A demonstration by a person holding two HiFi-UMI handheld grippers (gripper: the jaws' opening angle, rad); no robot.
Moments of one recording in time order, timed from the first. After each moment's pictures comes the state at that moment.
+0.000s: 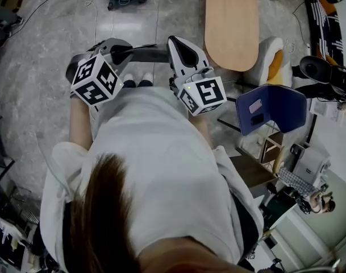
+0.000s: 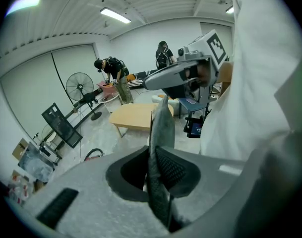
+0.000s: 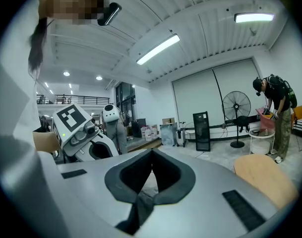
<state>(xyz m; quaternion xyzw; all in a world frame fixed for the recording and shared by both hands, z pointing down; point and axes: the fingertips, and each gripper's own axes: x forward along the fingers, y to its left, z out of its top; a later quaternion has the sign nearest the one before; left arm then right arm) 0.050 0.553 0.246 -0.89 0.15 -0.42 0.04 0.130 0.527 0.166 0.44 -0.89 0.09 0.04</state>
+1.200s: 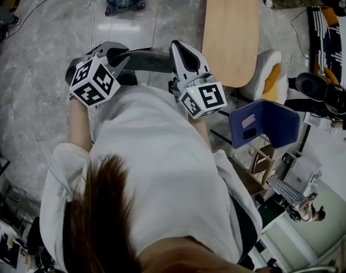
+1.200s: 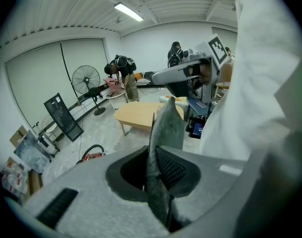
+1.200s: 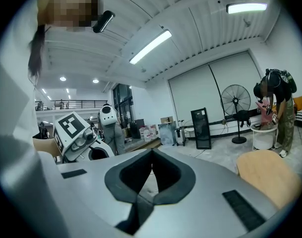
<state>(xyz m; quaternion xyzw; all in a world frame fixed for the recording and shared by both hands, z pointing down) 0.055 0.452 0.276 -0.89 0.18 -0.41 0.00 0.154 0.424 0.188 0.44 -0.89 0.12 0.03</state>
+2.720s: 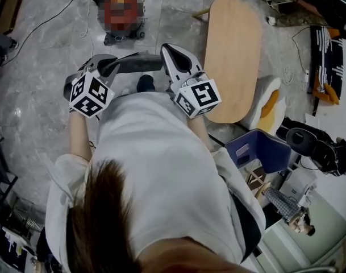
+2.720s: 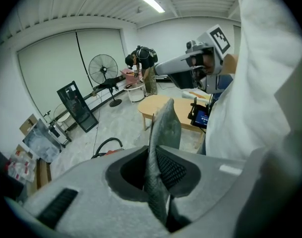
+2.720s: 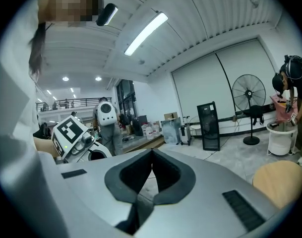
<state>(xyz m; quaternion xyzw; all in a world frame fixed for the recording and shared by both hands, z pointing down) 0.006 0.199 0.295 -0.87 0.25 -0.43 -0.03 0.118 0.158 0.196 0.40 -0.91 0.13 0.05</state>
